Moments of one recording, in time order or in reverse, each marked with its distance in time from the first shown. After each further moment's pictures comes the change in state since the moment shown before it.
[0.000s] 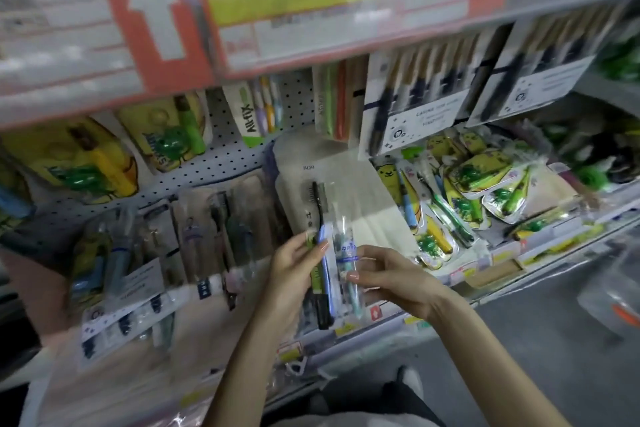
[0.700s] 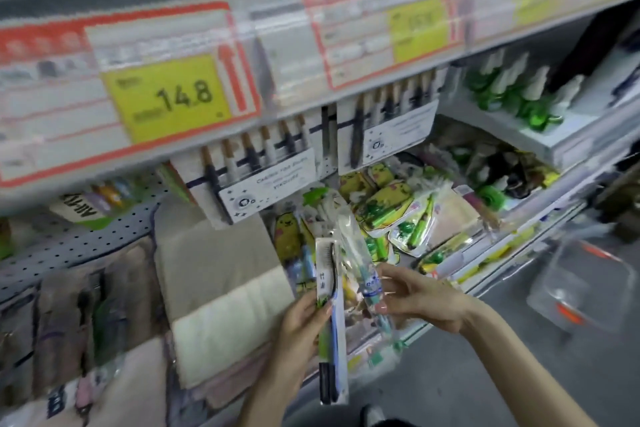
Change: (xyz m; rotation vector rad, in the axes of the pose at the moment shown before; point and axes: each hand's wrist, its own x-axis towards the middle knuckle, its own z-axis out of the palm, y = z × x) left_hand 0.026 -0.052 0.177 0.086 -0.063 -0.236; right_hand -0.087 -0.035 -0.206 -0.152 0.155 0.063
